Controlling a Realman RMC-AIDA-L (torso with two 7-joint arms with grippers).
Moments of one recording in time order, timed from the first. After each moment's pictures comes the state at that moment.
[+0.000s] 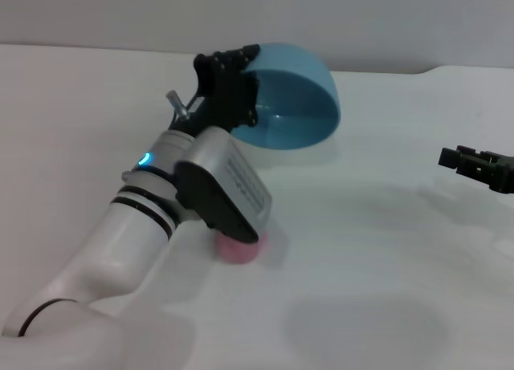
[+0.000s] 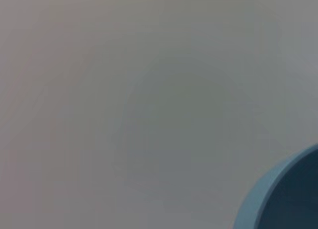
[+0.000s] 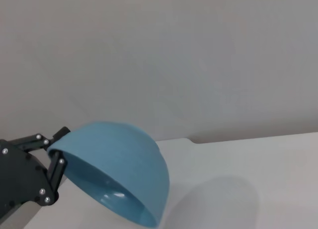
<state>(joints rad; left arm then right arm) -0.37 -2.08 2.51 0.80 2.07 -0.85 -1.71 0.34 2.07 -0.85 -0.74 -1.78 -1.32 1.80</state>
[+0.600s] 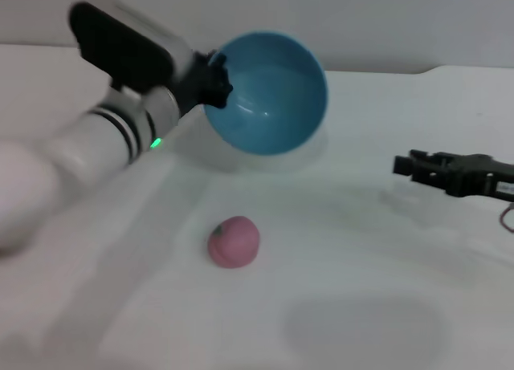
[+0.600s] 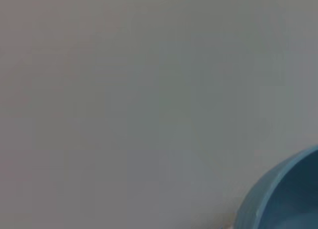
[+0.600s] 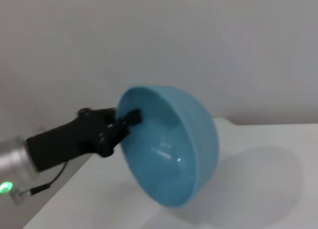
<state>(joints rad) -0.34 -2.06 1.95 1.04 1.62 -0.02 -1.79 0.41 2.07 -0.95 -0.71 -1.78 -1.32 1.79</state>
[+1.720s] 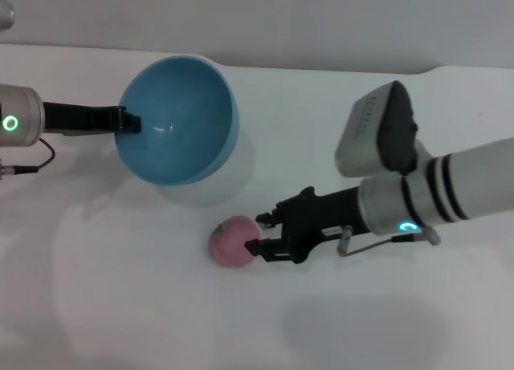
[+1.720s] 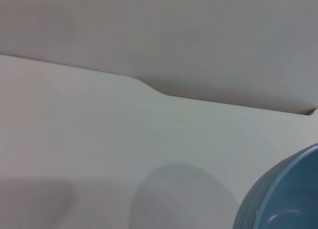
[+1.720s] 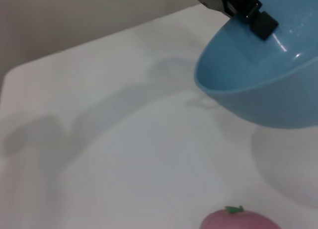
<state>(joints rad) -0.42 -2.01 1.10 1.01 2.18 1.11 -2.53 0.73 2.09 -1.81 -0.62 -1.62 -0.94 1.74</state>
